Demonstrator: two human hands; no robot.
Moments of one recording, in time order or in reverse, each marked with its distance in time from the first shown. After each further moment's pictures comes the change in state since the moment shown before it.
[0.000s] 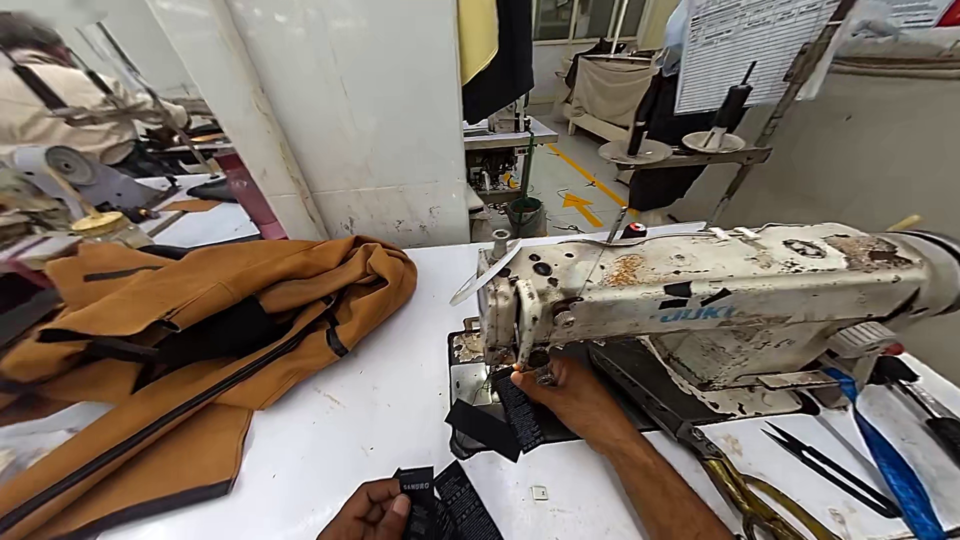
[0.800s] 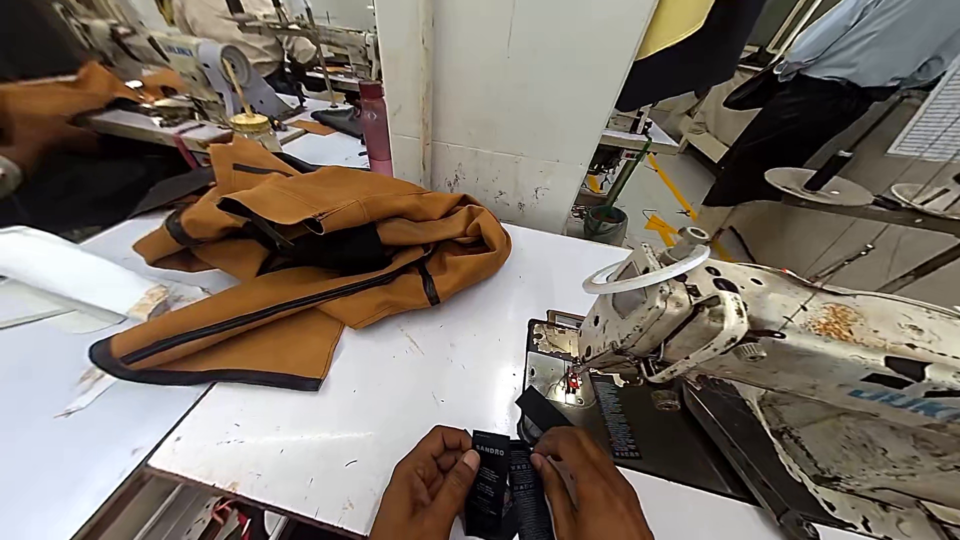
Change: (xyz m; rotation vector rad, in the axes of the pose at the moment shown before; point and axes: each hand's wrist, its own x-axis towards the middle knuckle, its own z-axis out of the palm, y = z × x) left_hand 0.000 0.001 0.007 -0.125 0.040 -0.033; right_hand -0.080 -0.020 0.088 -0.741 -0.017 -0.329
